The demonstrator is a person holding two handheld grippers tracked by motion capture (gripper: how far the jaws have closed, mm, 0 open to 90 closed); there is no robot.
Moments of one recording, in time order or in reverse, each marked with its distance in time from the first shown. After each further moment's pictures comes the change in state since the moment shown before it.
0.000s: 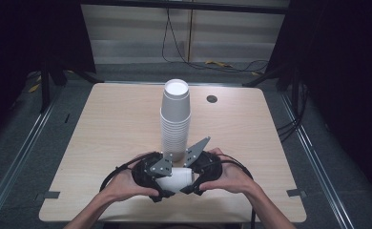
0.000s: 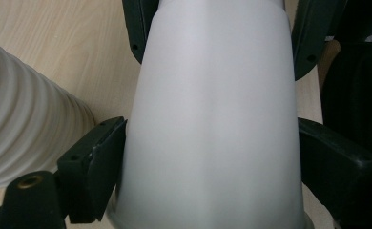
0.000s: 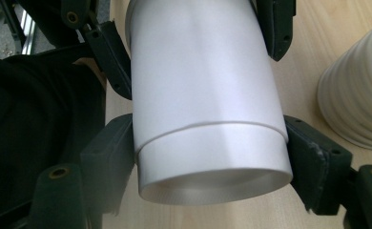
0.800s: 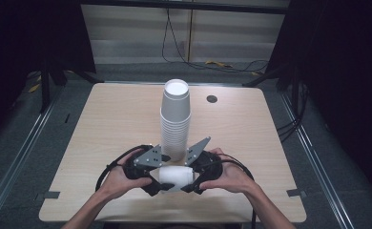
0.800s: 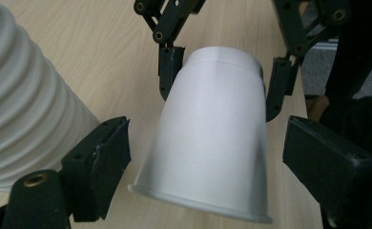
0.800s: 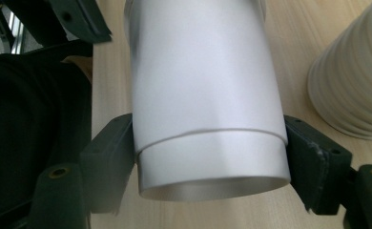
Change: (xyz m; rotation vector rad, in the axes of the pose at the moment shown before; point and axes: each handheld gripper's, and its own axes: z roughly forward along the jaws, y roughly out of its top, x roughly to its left) left arm 0.008 -0.007 -0.027 -0.219 0.025 -0.079; right arm -0.005 -0.006 0.002 0.004 -0.033 0.024
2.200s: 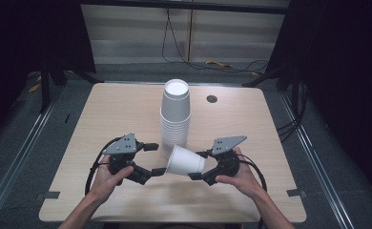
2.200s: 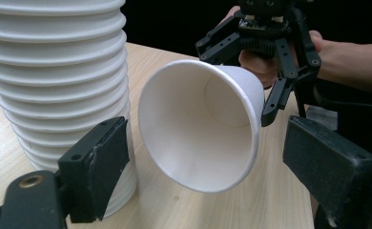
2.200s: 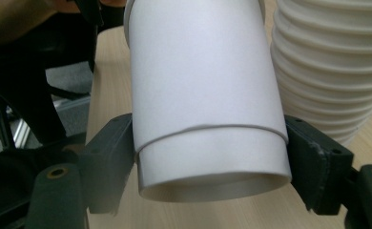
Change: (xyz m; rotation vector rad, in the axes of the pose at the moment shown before) left arm 0.014 -0.028 -0.029 -0.344 0.068 -0.206; right arm -0.014 -0.047 -0.023 -0.453 -0.048 0.138
